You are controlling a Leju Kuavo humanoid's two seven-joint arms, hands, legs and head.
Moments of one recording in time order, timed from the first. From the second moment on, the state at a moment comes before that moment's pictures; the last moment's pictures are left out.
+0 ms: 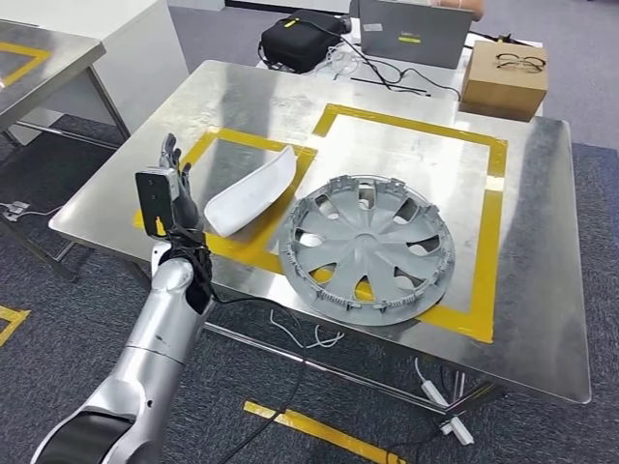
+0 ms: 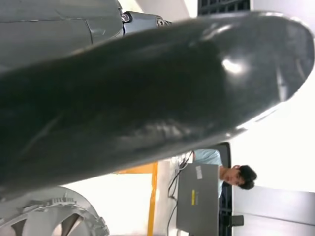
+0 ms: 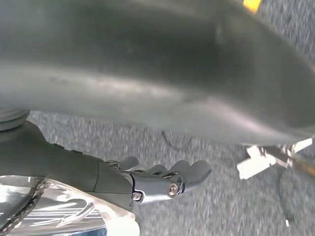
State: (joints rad) left arm -0.49 -0.15 -0.04 -1.19 0.05 0.35 -0.47; right arm -0.06 0.09 -0.63 -0.24 0.58 -0.27 -0.42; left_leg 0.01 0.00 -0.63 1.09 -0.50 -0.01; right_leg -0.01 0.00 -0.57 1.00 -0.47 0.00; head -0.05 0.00
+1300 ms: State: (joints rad) left arm -0.35 -0.09 -0.06 -1.30 -0.39 0.69 -0.52; right arm -0.05 0.10 -0.76 -0.23 0.68 -0.23 -0.25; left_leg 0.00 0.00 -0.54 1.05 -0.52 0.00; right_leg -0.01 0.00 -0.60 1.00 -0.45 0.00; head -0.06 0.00
